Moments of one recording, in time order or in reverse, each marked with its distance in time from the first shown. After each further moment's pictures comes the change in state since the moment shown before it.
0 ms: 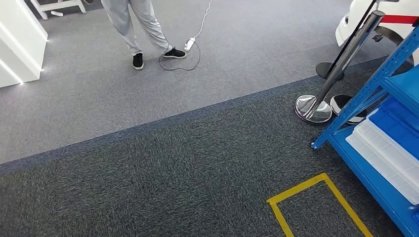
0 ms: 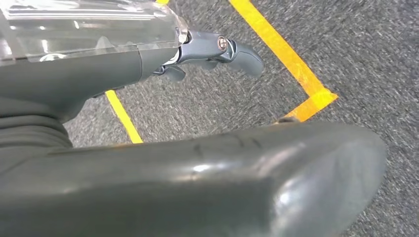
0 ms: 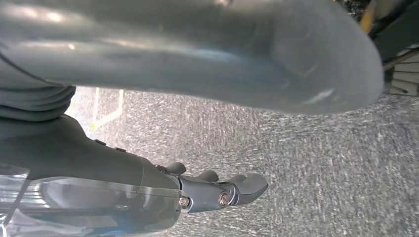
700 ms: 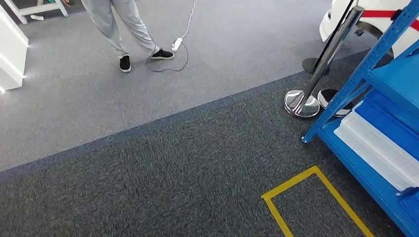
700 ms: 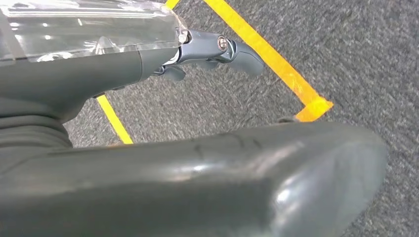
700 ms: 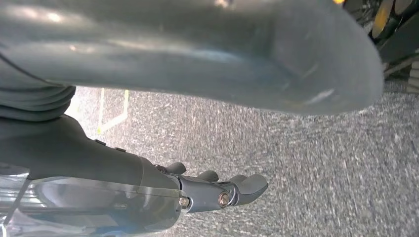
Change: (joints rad) left arm 0.008 0.015 -0.018 0.000 0.015 0.037 -0.008; right arm -0.004 0.020 0.001 0.000 0.060 -0.013 0.025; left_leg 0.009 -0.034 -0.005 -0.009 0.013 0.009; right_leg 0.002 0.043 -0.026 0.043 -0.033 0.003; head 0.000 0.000
